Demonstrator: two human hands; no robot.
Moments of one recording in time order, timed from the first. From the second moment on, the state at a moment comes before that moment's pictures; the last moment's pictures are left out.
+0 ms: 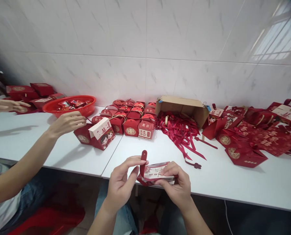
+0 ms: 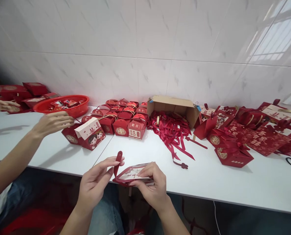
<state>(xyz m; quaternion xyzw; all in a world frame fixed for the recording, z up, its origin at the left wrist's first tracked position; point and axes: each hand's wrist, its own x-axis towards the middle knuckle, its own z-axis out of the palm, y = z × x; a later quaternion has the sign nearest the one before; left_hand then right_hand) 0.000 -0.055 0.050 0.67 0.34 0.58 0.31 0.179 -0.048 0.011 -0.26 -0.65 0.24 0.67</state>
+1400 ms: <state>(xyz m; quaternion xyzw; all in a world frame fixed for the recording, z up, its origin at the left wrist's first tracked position) 0.009 -0.052 0.038 0.74 0.26 0.44 0.44 0.182 -0.057 0.003 -0.28 -0.64 0.26 0.66</state>
